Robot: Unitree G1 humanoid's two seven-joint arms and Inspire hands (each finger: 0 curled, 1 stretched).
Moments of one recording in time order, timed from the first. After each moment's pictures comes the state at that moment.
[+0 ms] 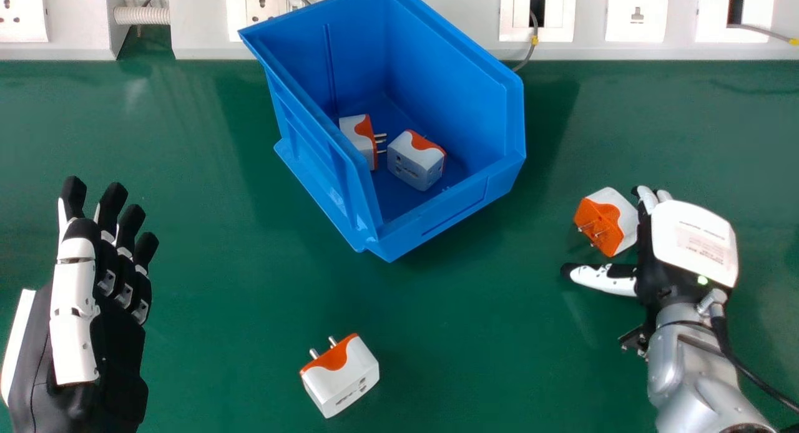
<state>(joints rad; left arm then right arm) 0.44 0.06 0.29 -0.42 -0.46 -0.07 -0.23 -0.49 -0.30 0.29 0.85 -0.72 0.27 -0.45</state>
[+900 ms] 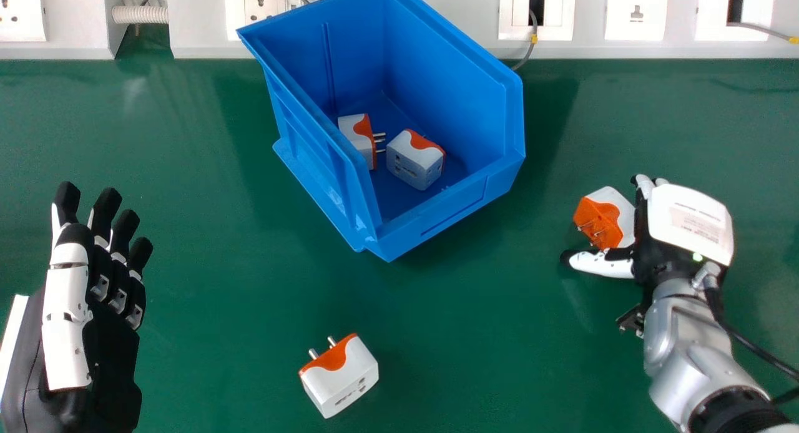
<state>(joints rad) 0.46 0.07 0.30 -0.42 -0.47 -0.07 -0.24 -0.62 -0.30 0.36 0.96 -0.68 0.32 -0.38</state>
